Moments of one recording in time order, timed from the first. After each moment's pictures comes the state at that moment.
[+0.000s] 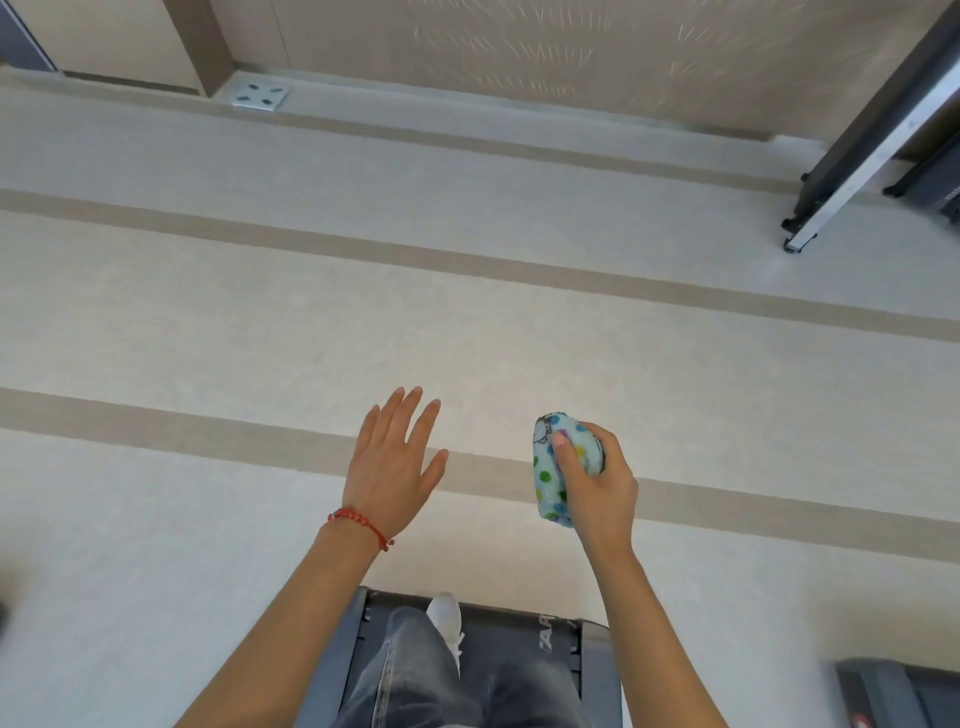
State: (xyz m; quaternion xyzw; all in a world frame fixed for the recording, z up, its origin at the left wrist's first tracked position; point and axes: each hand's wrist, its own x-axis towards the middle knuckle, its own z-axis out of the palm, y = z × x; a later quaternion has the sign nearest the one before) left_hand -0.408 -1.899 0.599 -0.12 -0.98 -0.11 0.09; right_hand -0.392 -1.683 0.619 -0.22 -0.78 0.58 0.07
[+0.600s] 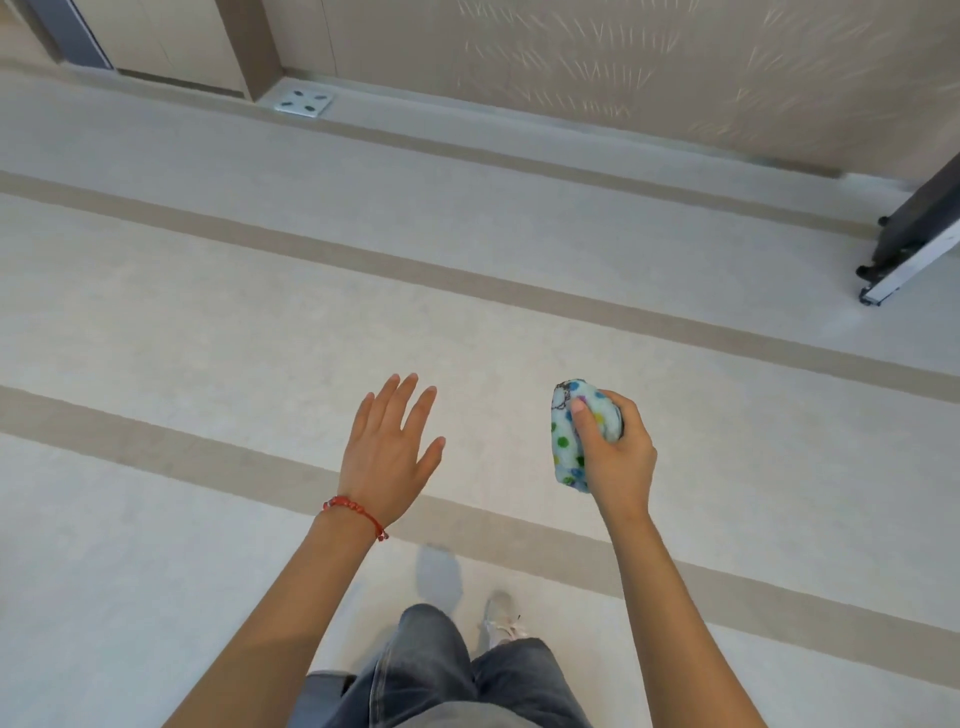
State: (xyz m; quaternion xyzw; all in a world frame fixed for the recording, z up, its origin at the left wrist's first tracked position) left_hand -0.589 -1.926 0.502 -0.07 -0.98 -0.11 0.13; right_hand -0.614 -1.696 0.531 -0.16 -0.79 0.58 0.08
